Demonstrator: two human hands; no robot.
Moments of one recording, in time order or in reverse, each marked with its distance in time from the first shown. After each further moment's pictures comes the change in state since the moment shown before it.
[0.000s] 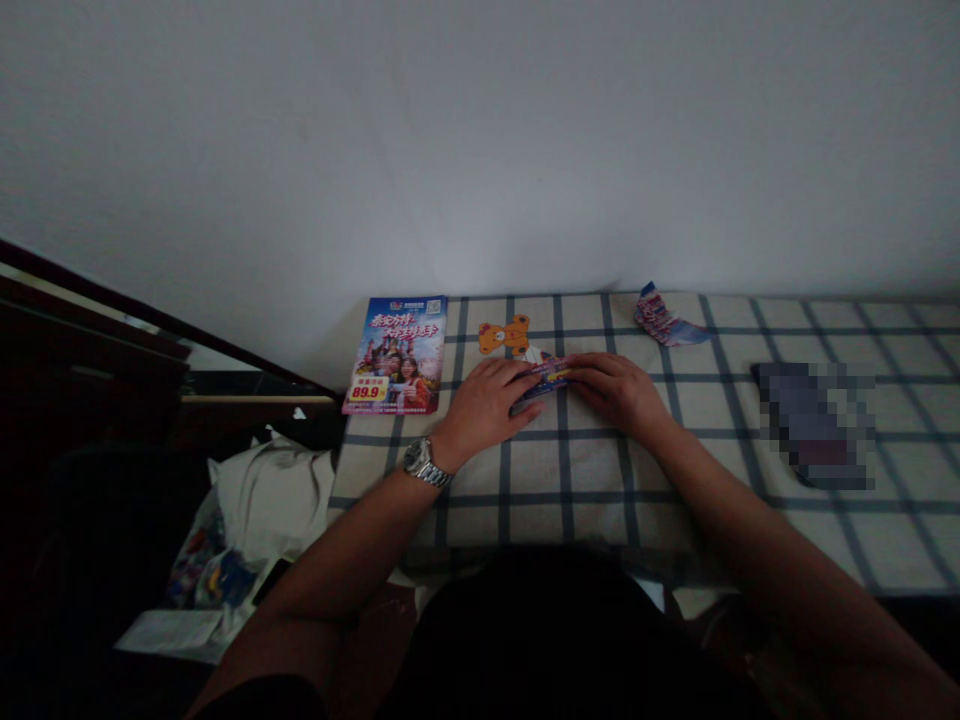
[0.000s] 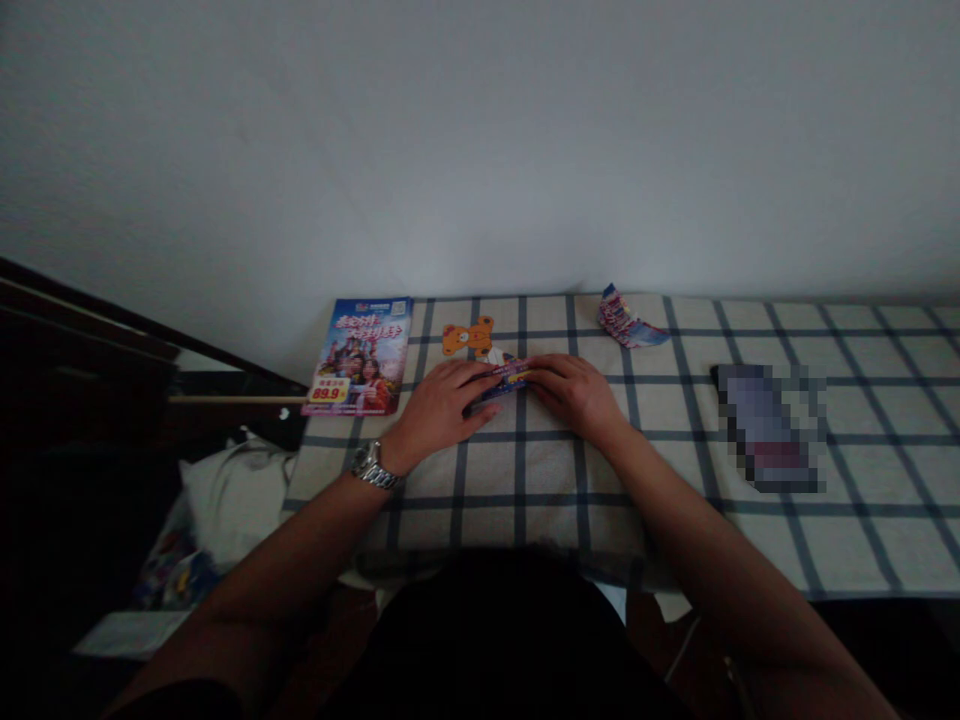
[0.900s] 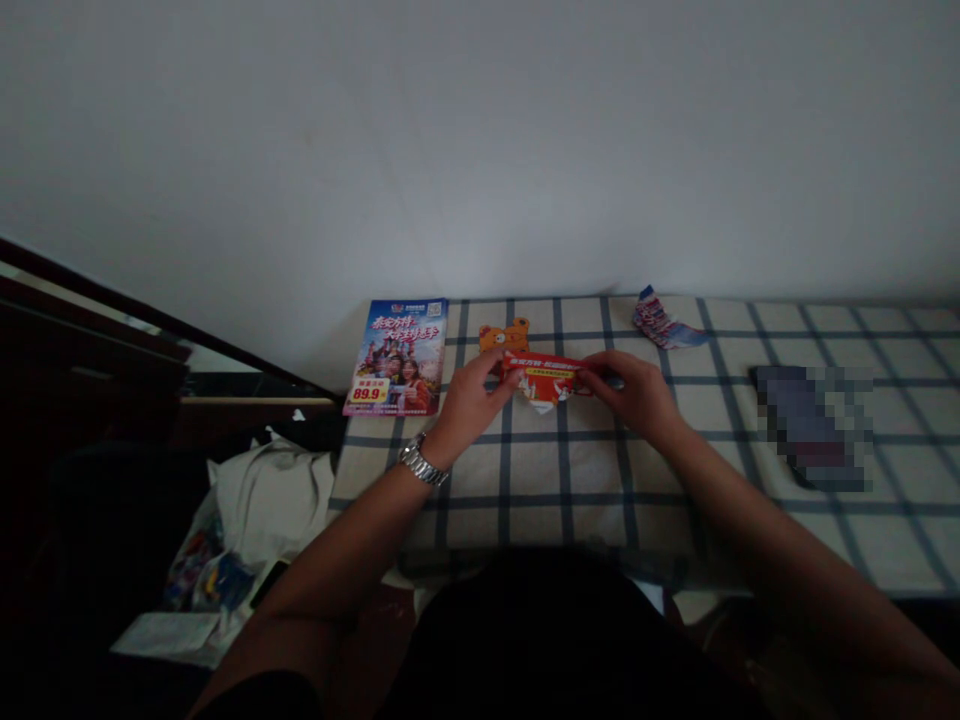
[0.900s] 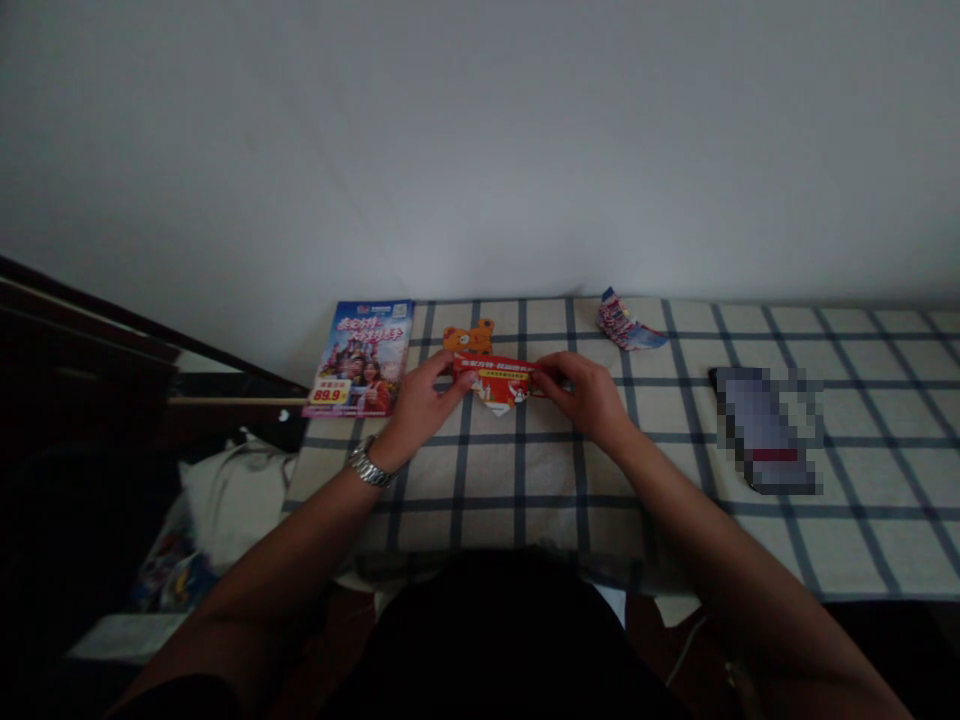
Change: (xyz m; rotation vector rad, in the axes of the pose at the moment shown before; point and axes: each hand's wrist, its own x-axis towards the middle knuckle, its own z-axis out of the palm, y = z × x) left_hand 0.003 -0.006 -0.006 -0.417 0.270 -0.321; right_hand 0.011 -0.018 -0.020 0.189 0.119 0.289
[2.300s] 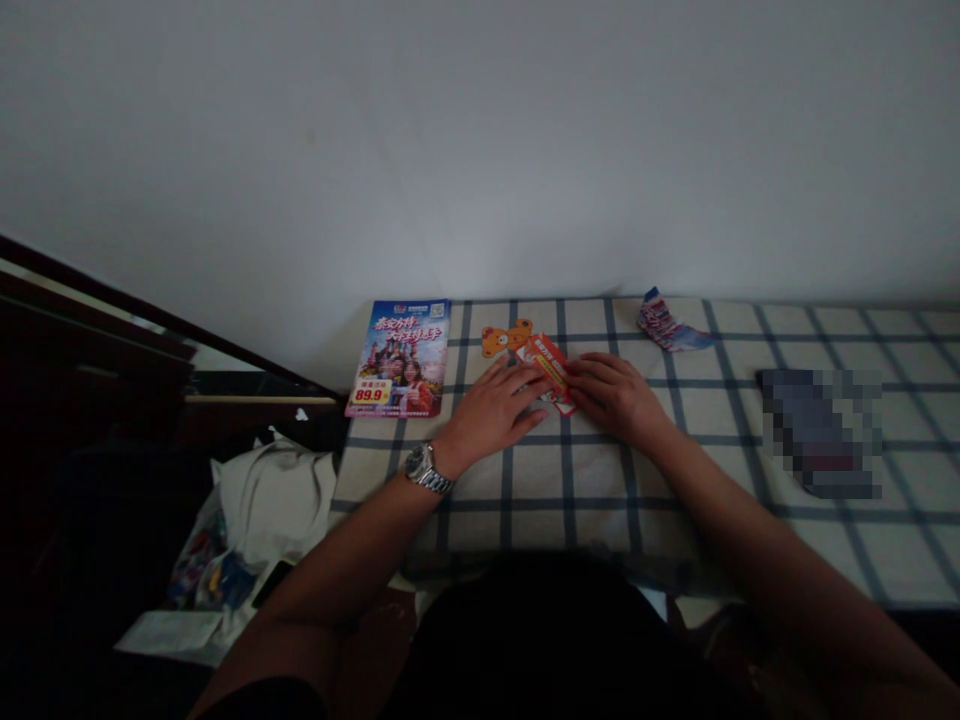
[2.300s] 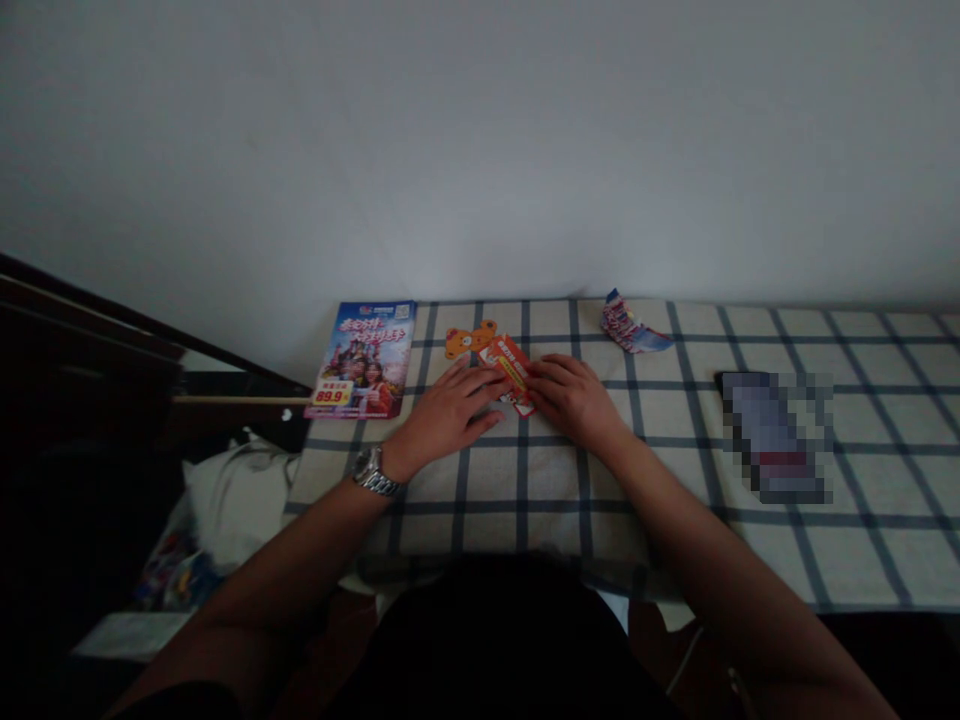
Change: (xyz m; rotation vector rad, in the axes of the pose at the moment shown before) left_hand -0.006 0.005 0.006 0.405 -0.378 0.340; right_hand -0.006 0.021 0.019 -0.210 -0.120 -0.313
